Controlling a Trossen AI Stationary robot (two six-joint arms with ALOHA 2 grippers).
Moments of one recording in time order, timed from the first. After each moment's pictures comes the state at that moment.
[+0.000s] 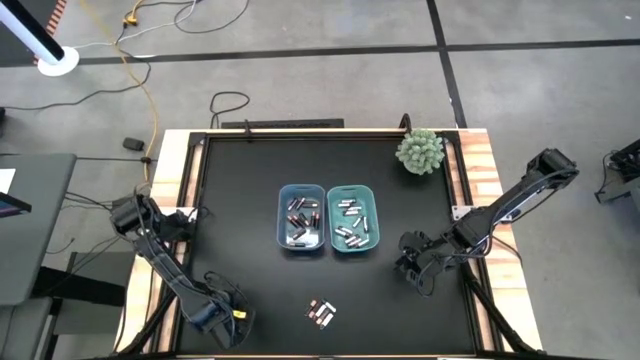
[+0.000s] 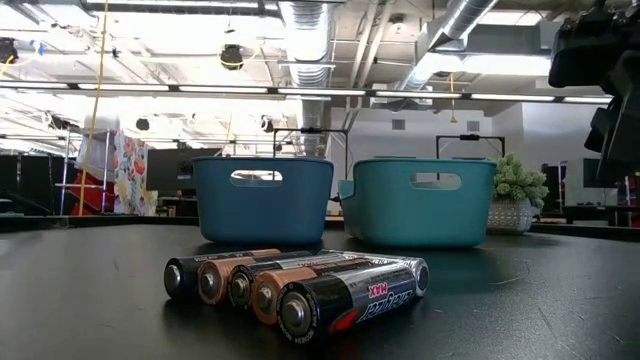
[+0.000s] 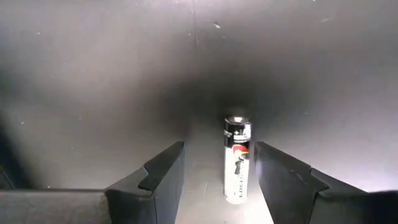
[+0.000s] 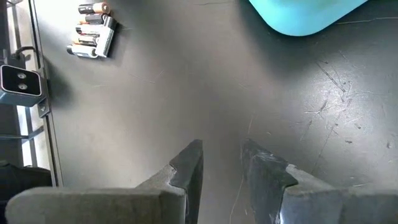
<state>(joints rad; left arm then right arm) -0.92 1.77 1.11 -0.88 -0.02 -2.21 0.61 1.11 0.53 -0.33 0.24 1.07</state>
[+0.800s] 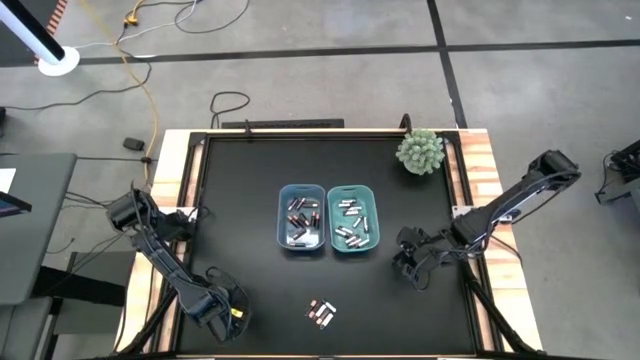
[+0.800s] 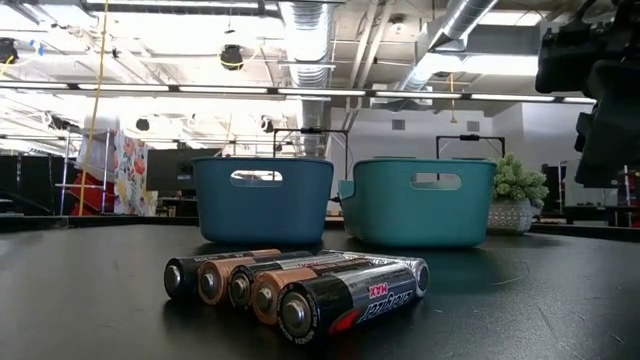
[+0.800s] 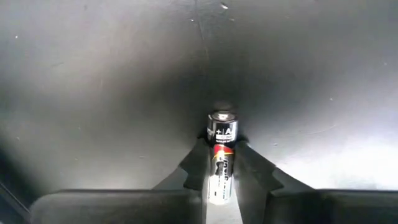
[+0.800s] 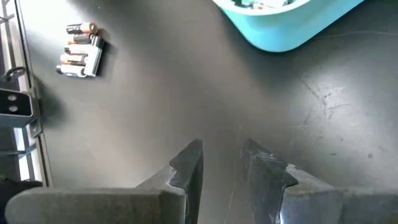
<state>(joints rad) -0.93 1.76 0.97 -0.73 0.07 -2.13 0.56 1.11 0.53 -0.34 0.24 1.07</state>
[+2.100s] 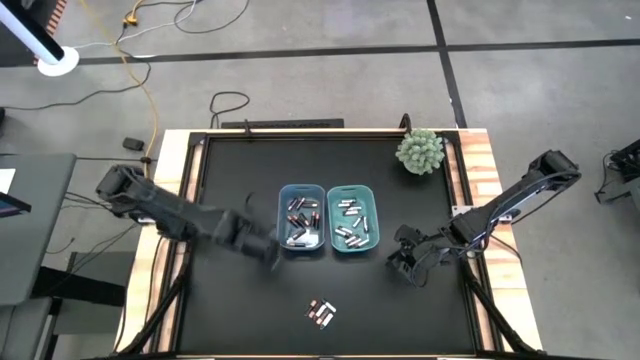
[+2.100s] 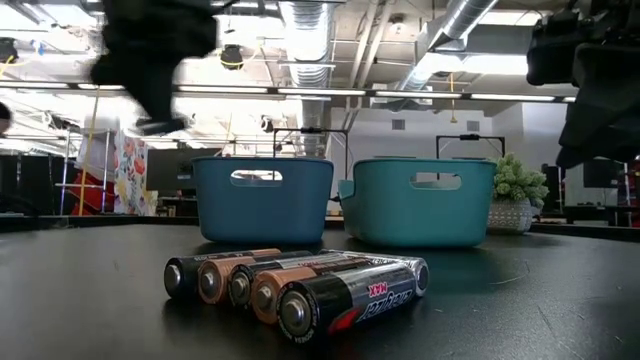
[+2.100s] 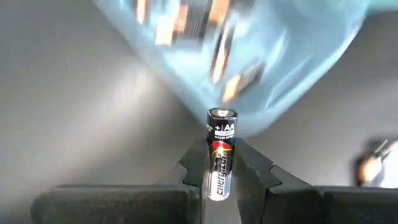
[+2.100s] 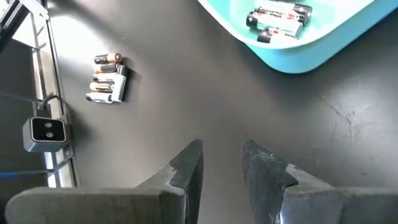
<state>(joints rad) -0.32 1.46 1.14 -0.93 -0.28 -1.13 0.54 1.11 0.53 -0.25 0.26 1.11</state>
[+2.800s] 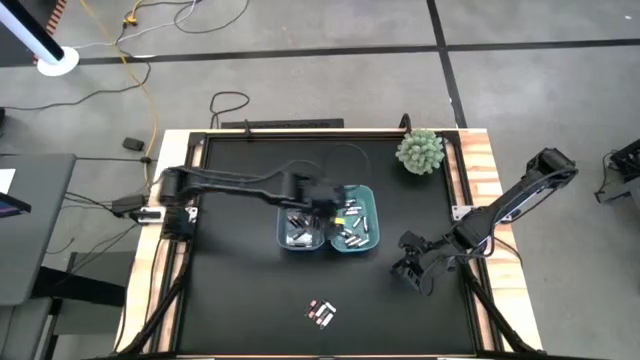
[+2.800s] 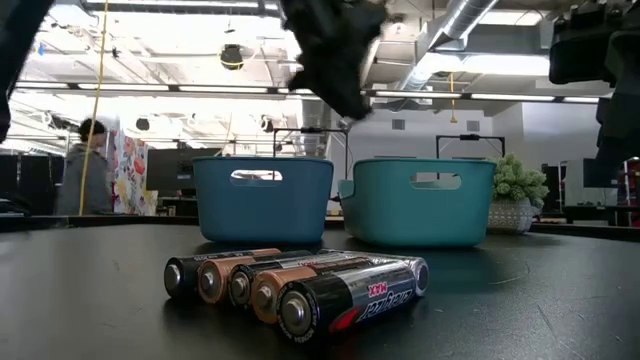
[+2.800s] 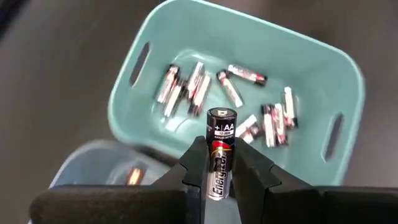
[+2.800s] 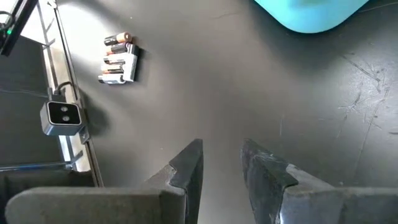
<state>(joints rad) -0.02 1.95 1.78 -0.83 -0.24 -0.37 0.63 1.11 0.53 -0.26 0.26 1.23</state>
